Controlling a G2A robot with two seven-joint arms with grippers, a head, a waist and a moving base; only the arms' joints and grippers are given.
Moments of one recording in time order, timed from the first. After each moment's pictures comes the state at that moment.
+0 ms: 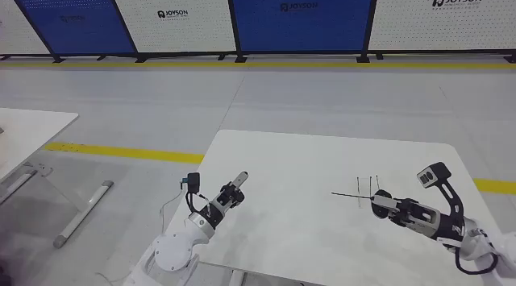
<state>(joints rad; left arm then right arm) 1.76 -1.14 -1.48 -1.87 -0.07 -0.06 -0.22 -1.35 -0.97 1.41 -1.67 0.56 -0.09 1.12</state>
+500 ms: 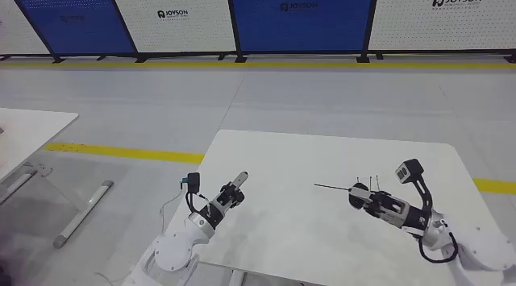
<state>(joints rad) 1.76 -1.14 -1.48 -1.87 -0.07 -0.06 -0.22 -1.29 -1.00 1.26 -1.65 0.49 -0.10 0.93</state>
